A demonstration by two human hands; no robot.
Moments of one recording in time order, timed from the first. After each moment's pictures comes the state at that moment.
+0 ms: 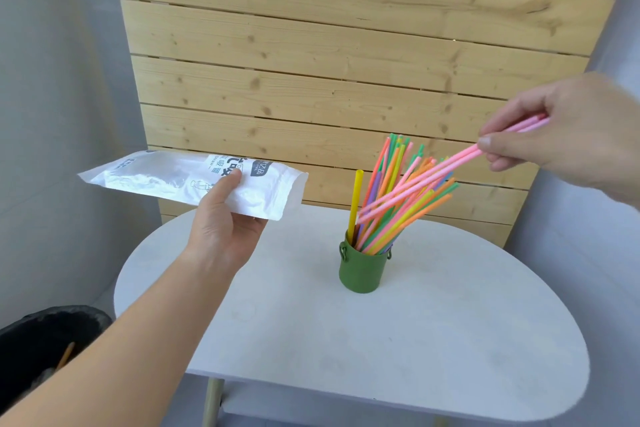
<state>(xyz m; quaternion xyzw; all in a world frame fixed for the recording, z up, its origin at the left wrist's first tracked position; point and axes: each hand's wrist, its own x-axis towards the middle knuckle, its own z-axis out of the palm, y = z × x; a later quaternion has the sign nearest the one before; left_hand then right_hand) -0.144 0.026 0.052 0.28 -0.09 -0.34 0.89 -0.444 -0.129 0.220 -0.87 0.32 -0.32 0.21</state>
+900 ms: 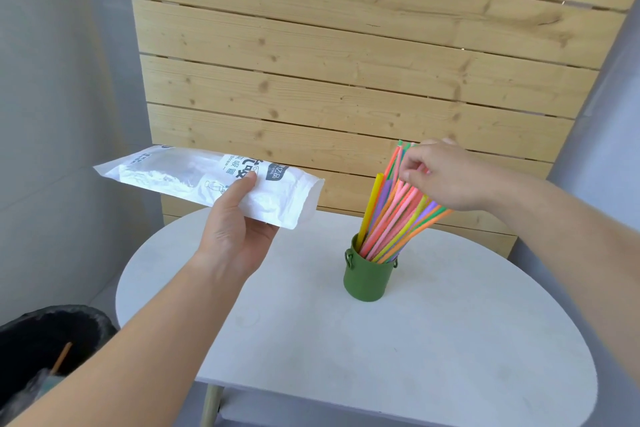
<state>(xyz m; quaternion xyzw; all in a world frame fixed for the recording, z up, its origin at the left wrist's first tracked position) -0.149 0.024 0.054 0.29 -0.10 -0.36 0.88 -0.346 -0.167 0.166 -0.95 0.30 -0.10 0.02</state>
